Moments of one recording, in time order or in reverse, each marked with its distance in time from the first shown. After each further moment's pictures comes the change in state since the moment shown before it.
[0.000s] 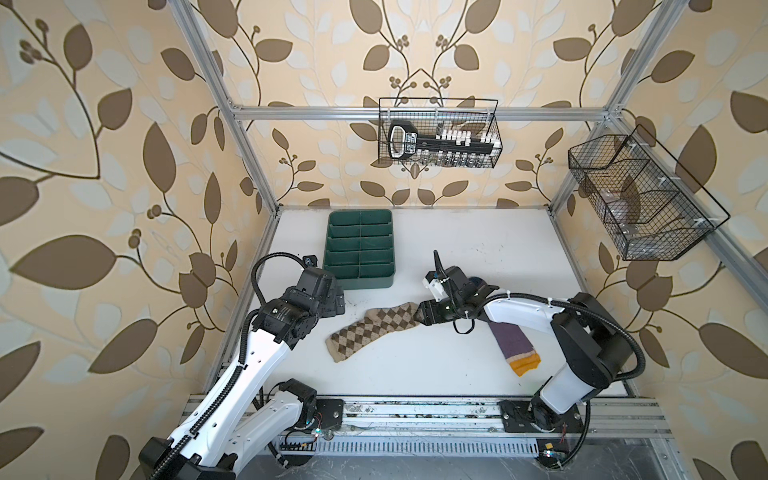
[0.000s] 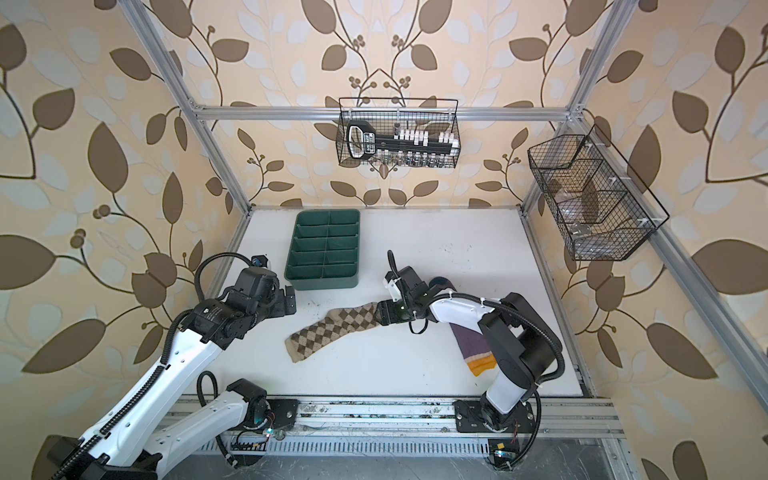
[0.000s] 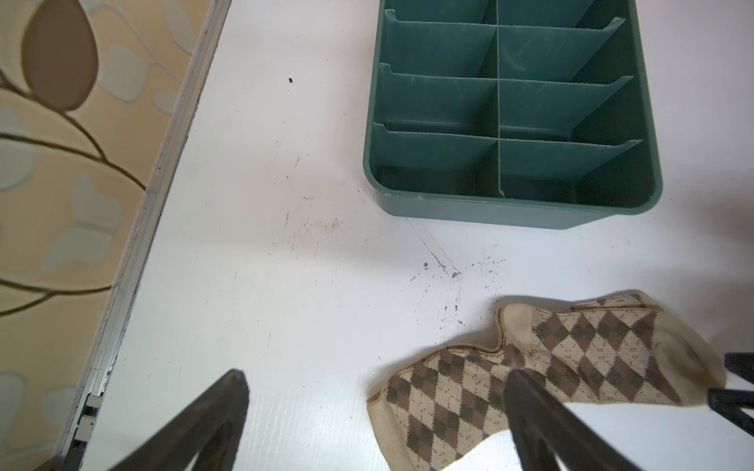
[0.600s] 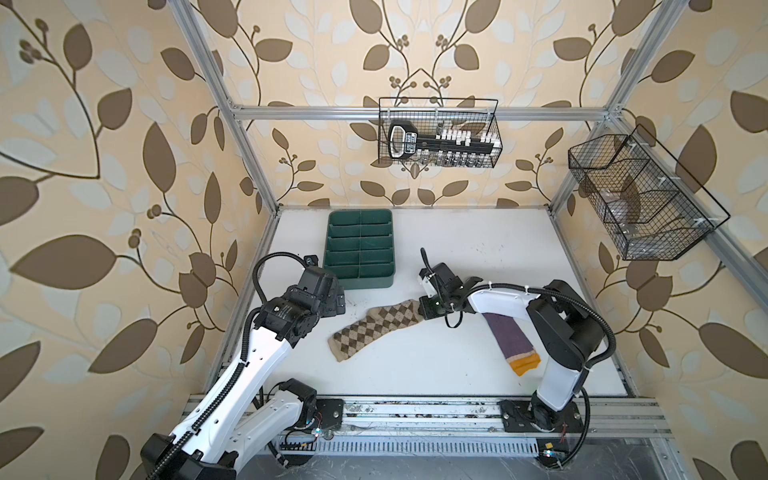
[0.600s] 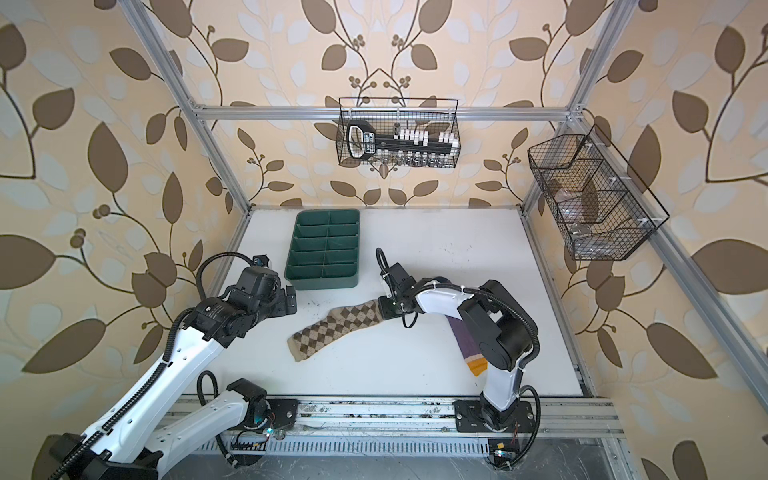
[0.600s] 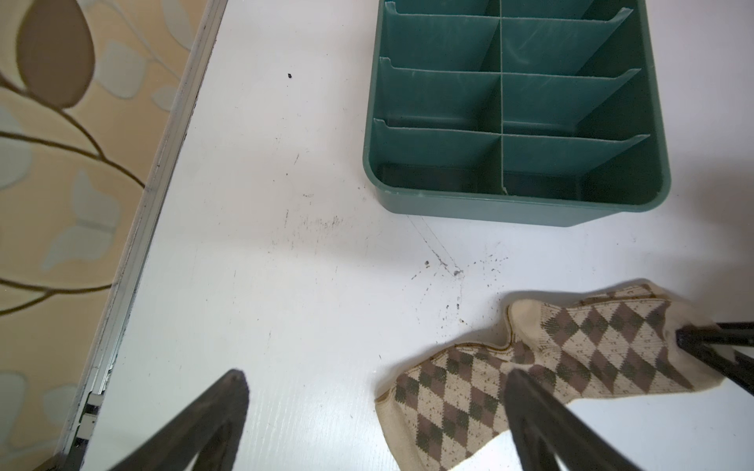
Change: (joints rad) left arm 0.000 0.013 0.000 0.000 0.000 0.000; right arm 0.018 0.145 0.155 -0.086 0.173 -0.052
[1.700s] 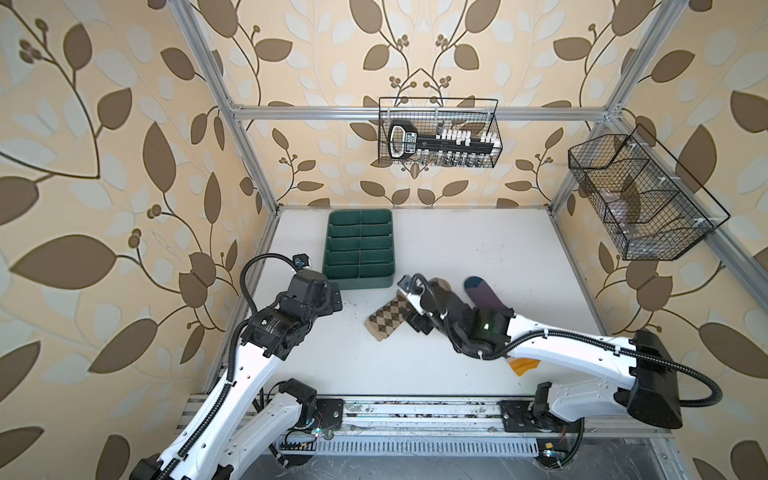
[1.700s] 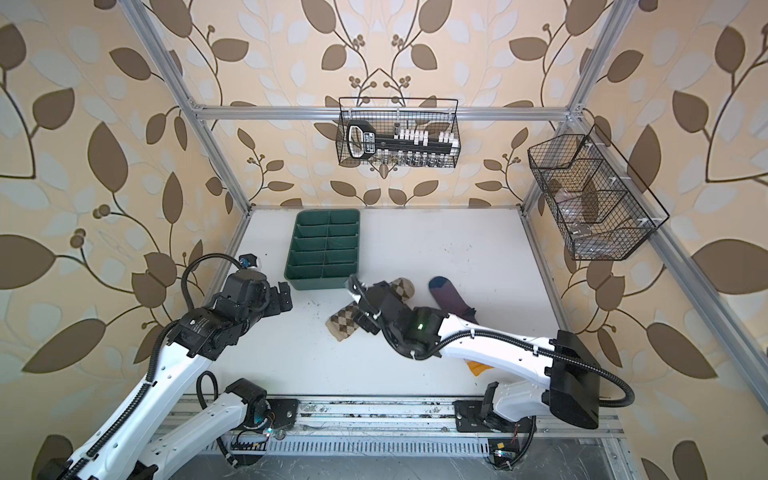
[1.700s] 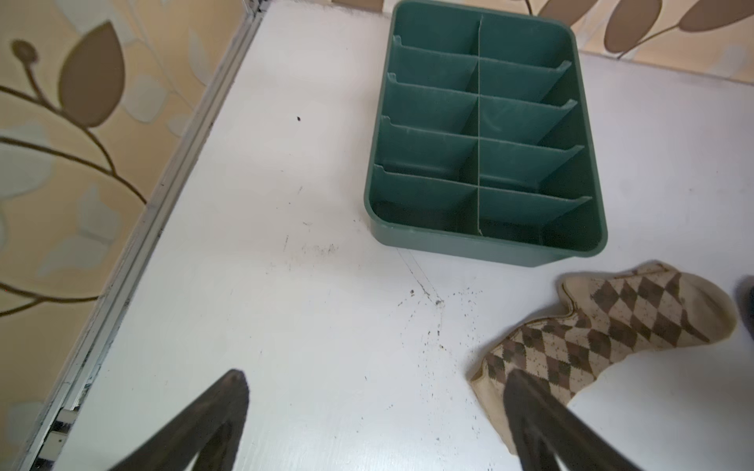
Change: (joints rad) left arm 0.000 -0.121 -0.001 0.033 -0.034 -0.065; right arm 0.473 -0.467 -0.061 0.018 0.587 -0.476
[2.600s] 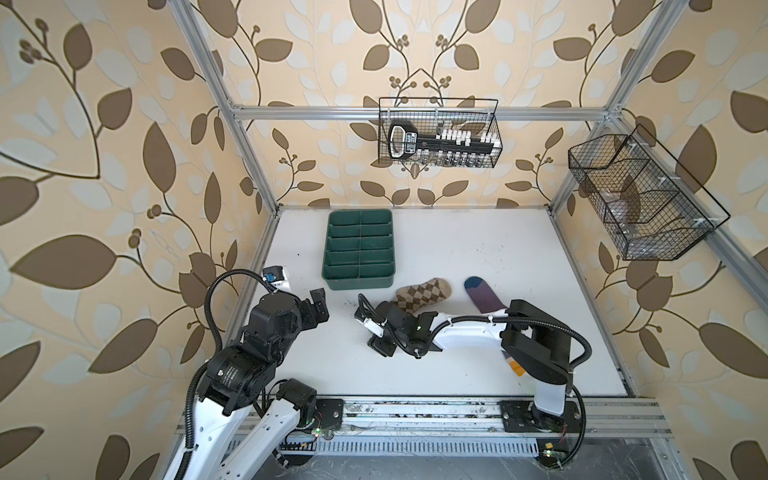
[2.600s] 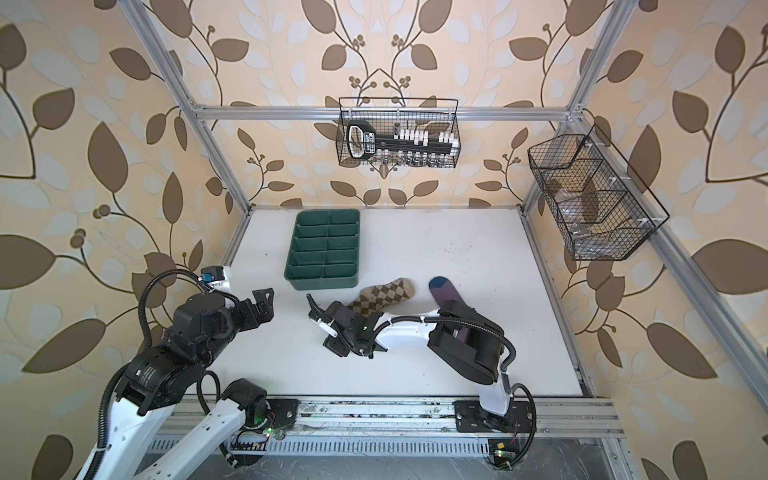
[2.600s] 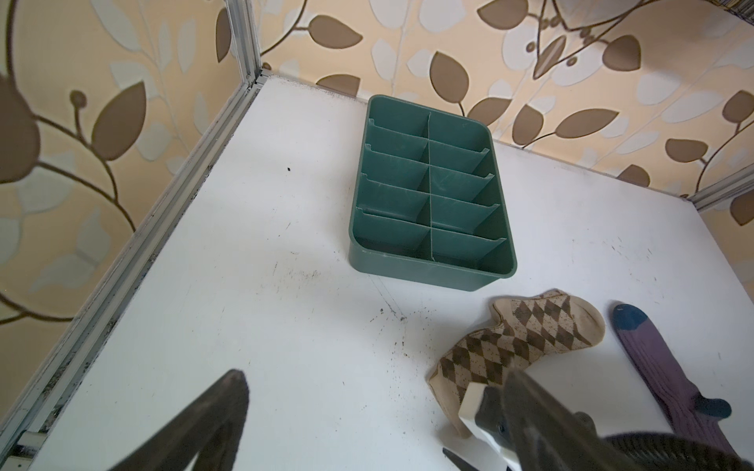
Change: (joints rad) left arm 0.000 -0.236 0.047 -0.074 0.059 0.015; right arm -0.040 0.578 0.179 0.175 -0.375 0.051
